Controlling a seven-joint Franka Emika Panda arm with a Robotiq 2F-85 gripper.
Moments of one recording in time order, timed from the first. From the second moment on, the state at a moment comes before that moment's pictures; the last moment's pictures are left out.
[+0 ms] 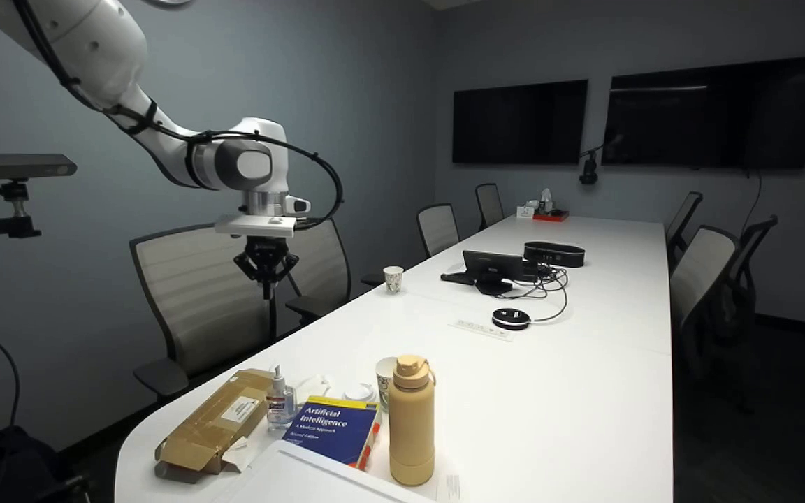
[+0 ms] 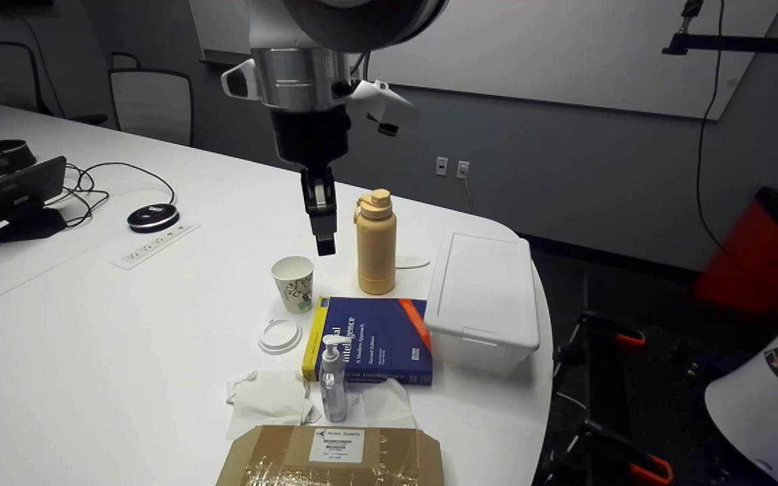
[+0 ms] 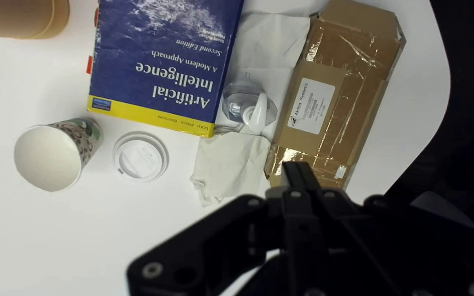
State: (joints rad) arm -0.03 0.20 0.19 -2.06 0.00 2.24 -0.50
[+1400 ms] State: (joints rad) arm 0.00 0.16 0.15 -2.06 0.00 2.13 -0.46
